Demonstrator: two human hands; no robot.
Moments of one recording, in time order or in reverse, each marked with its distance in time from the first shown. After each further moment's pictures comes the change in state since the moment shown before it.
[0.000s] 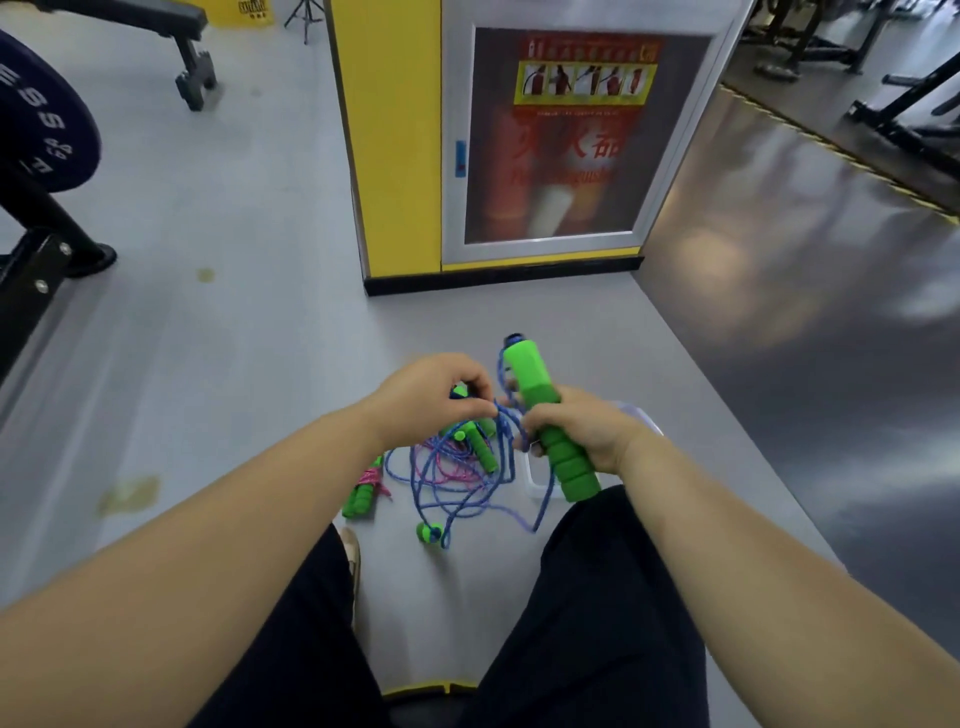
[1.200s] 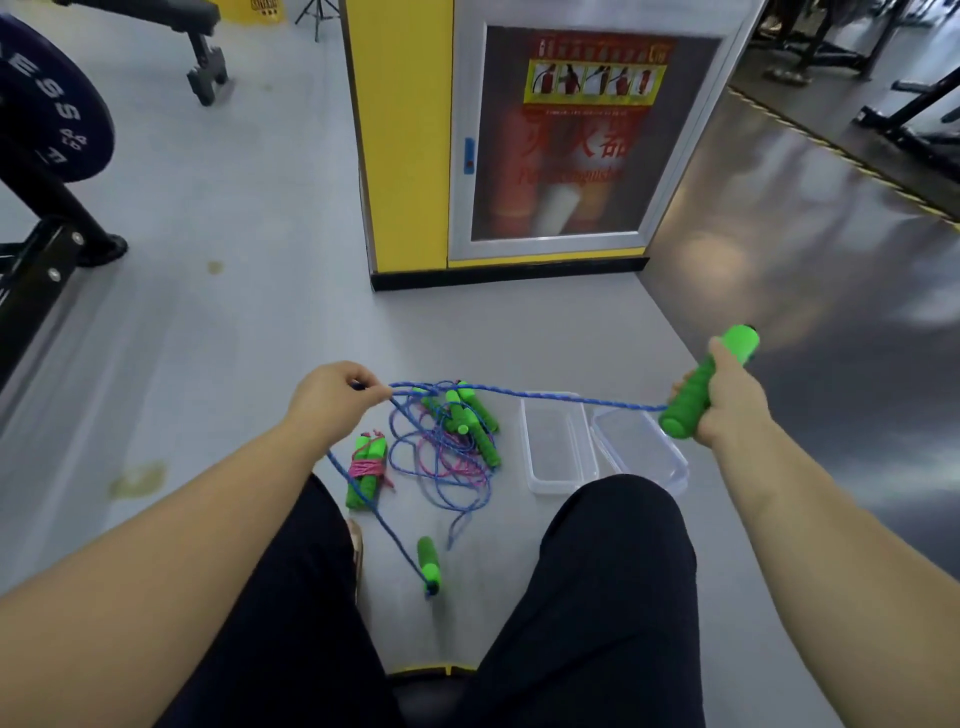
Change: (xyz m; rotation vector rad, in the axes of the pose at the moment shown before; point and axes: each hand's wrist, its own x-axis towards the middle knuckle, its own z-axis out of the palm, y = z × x) left_hand -0.039 -0.071 -0.010 -0.183 0.394 -0.567; right_hand -0.020 0.013 -0.101 0.697 0.922 -0.014
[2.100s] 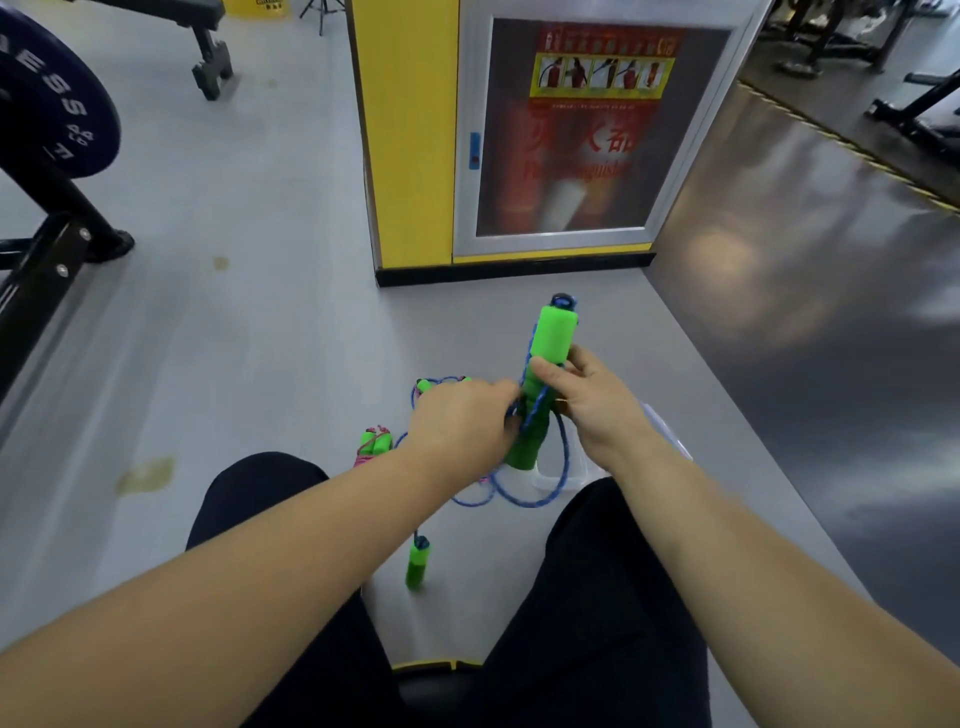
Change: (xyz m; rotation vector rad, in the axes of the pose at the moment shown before) left_hand -0.055 0.070 0.064 0.702 0.005 0.656; right_hand -0.084 0.059 0.066 -0.400 -0.721 -0.193
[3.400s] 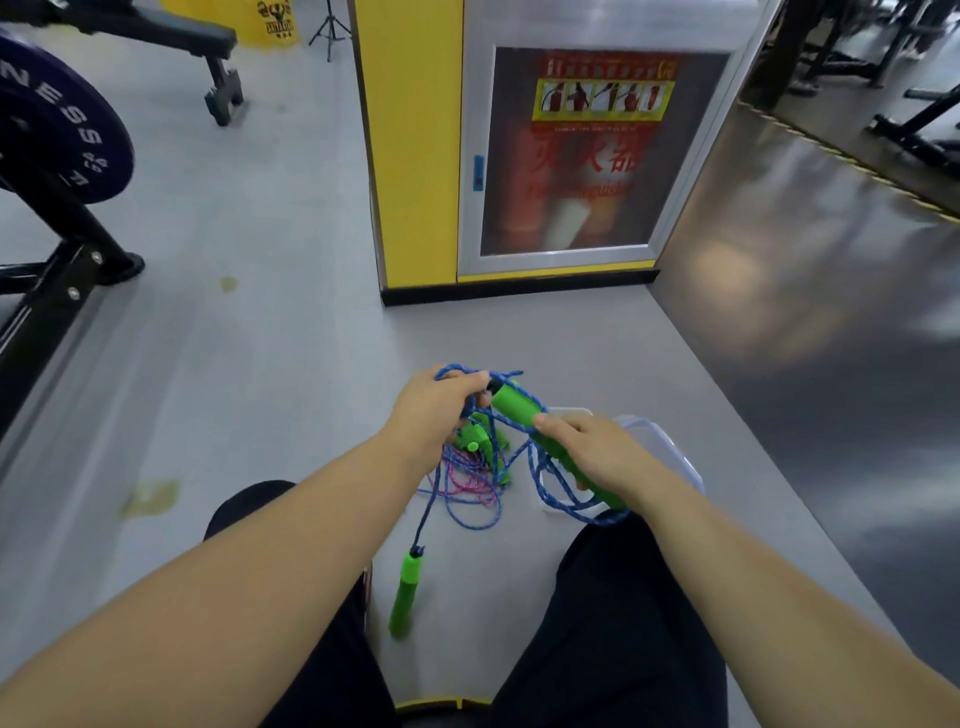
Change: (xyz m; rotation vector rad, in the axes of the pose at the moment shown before) left_hand 0.028 -0.027 -0.013 -1.333 -0.050 -0.771; right_hand -0.006 0.001 -0.015 -0.849 -0.059 0.149
